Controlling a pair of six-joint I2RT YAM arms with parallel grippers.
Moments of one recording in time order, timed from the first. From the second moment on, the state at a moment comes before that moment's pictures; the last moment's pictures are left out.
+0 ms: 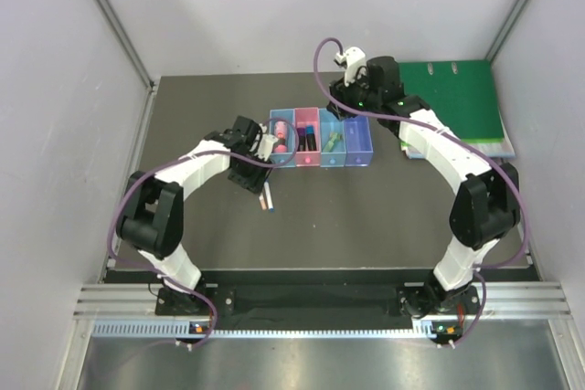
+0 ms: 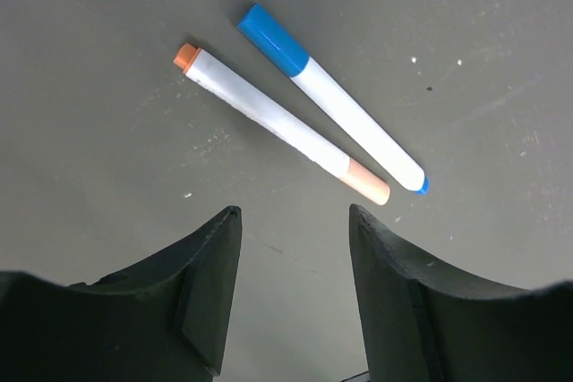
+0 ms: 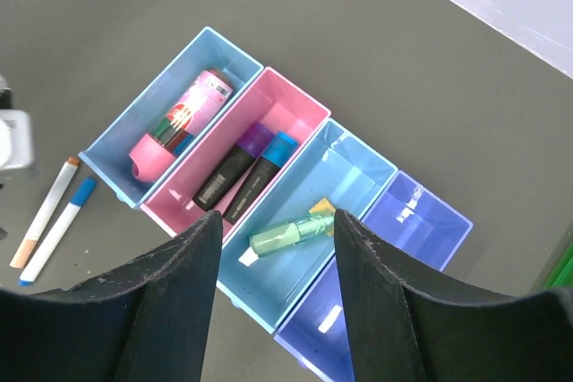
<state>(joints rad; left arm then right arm) -0.38 1.67 1.16 -0.71 0.11 0.15 0.42 1.72 1.52 -0.26 -0.26 -0.12</state>
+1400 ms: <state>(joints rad) -0.38 1.81 1.16 -0.60 0.03 0.04 0.41 1.71 1.50 -0.25 -0.28 -0.09</state>
